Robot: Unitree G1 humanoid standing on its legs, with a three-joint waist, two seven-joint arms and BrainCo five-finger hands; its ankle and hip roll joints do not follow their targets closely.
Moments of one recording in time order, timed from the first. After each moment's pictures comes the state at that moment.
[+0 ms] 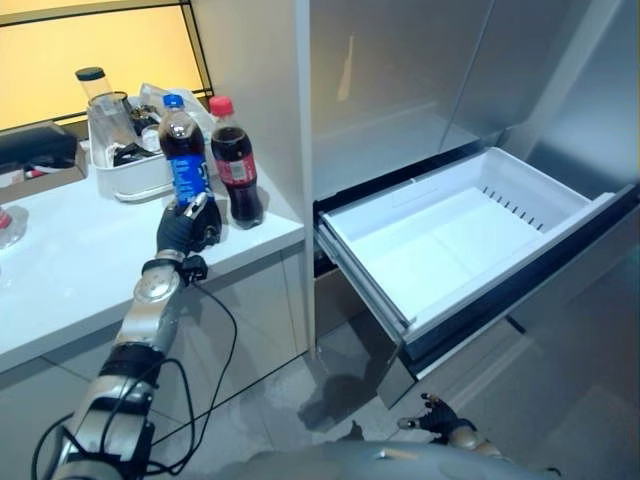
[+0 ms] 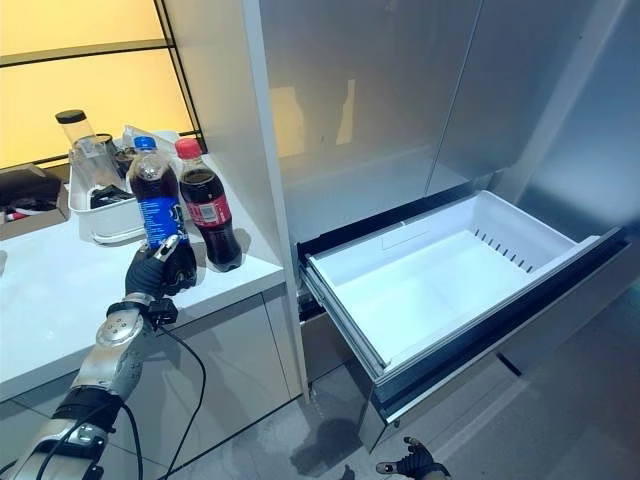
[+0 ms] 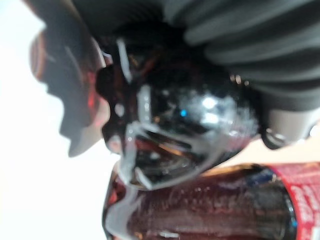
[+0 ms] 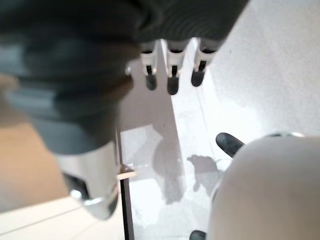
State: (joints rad) left arm -0.32 0.54 -0.10 0.50 -0.53 -0.18 0.12; right arm -0.06 -0.16 0.28 1.24 -0.01 -0.08 -0.11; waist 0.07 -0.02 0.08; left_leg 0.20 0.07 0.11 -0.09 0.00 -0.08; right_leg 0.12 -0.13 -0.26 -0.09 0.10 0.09
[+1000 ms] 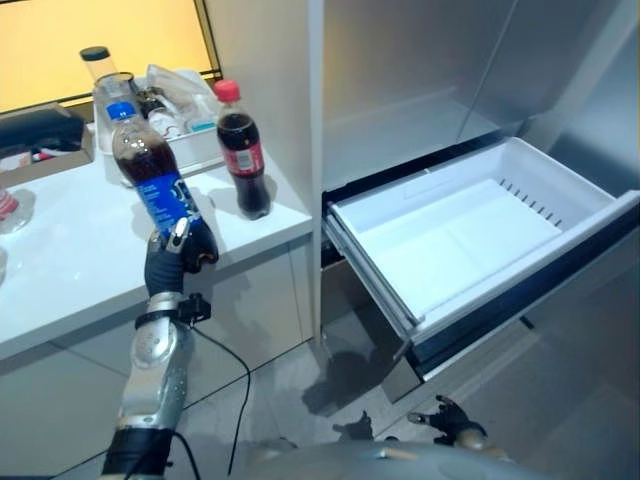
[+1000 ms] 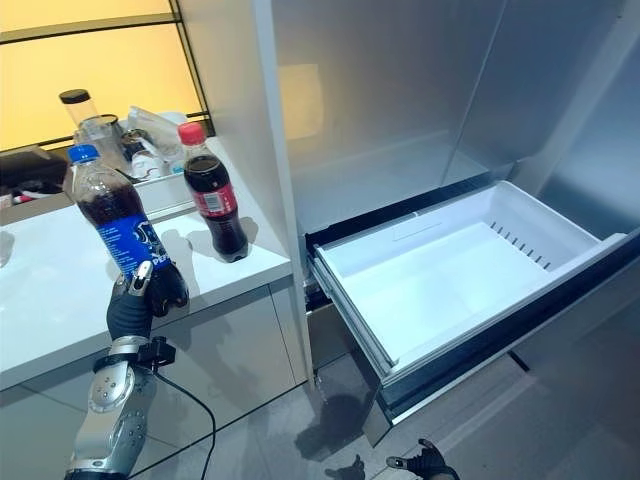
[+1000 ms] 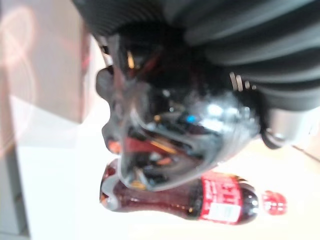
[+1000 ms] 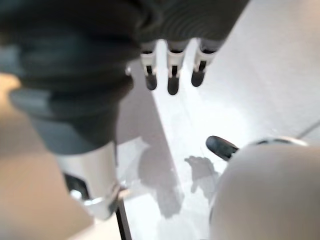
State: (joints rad) left arm 0.14 0.35 0.07 -0.08 -0.50 -0.23 0.13; right arm -0.05 -0.16 0.03 1.32 0.15 -0.08 -0.15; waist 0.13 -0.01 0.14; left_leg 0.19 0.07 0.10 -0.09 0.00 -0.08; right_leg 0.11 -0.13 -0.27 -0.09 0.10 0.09
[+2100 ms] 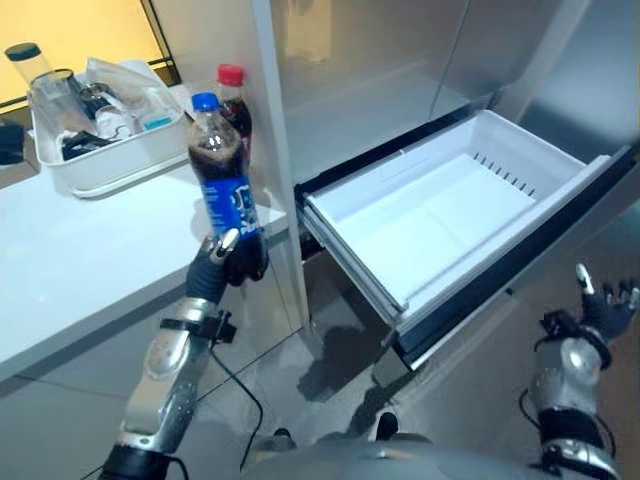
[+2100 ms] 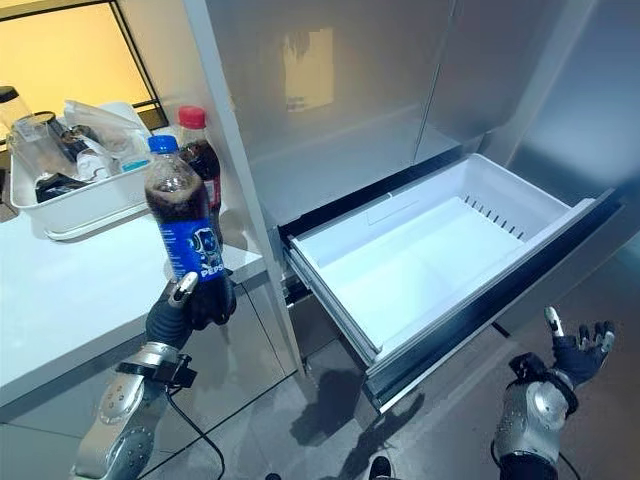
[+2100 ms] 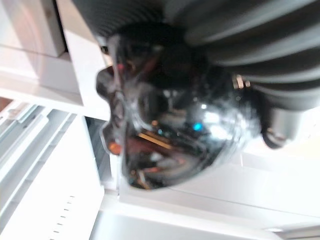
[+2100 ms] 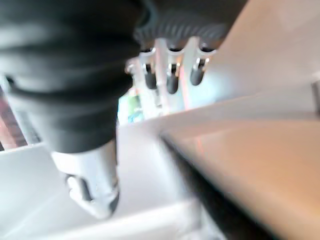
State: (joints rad) left arm 0.16 0.41 -0.10 -0.21 -0.62 -0.18 -0.08; right arm -0.06 -0.27 -0.40 0.29 0.49 -0.38 -0.47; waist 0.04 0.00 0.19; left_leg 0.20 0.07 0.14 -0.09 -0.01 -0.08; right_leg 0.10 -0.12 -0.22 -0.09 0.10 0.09
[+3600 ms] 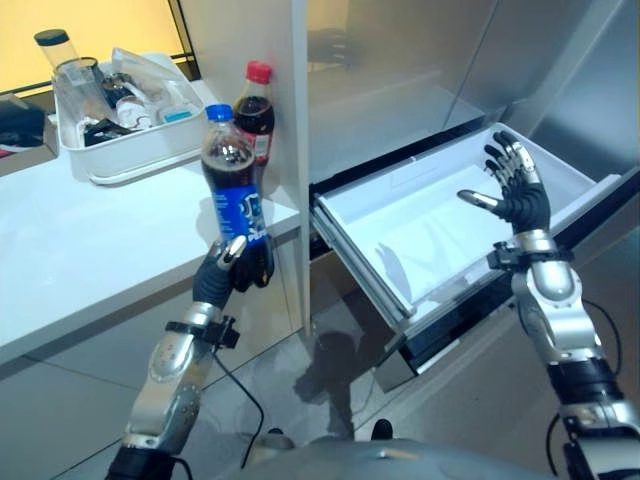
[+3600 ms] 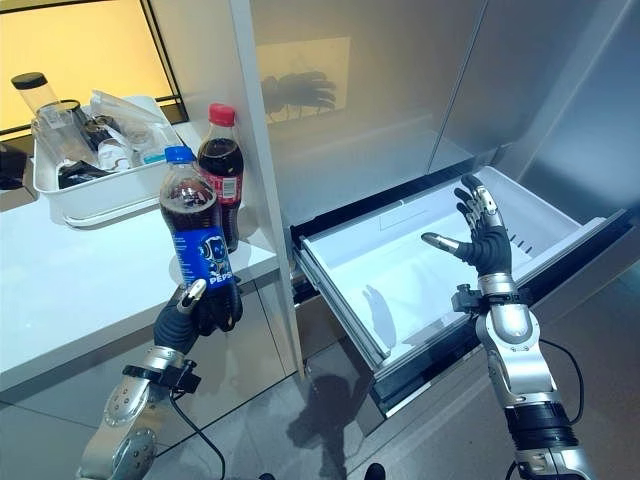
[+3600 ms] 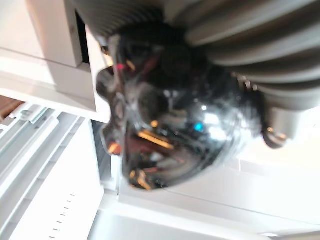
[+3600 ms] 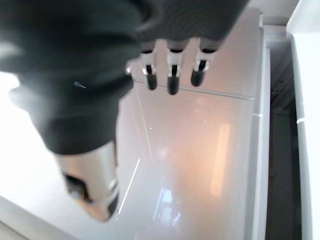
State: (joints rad) left arm 0.17 0.39 -0.09 -0.17 -0.58 -0.18 -0.15; right arm -0.19 -0.53 -0.03 0.07 0.34 -0.27 -0.07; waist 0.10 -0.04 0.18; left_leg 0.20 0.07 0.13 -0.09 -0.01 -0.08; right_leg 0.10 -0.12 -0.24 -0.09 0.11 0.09
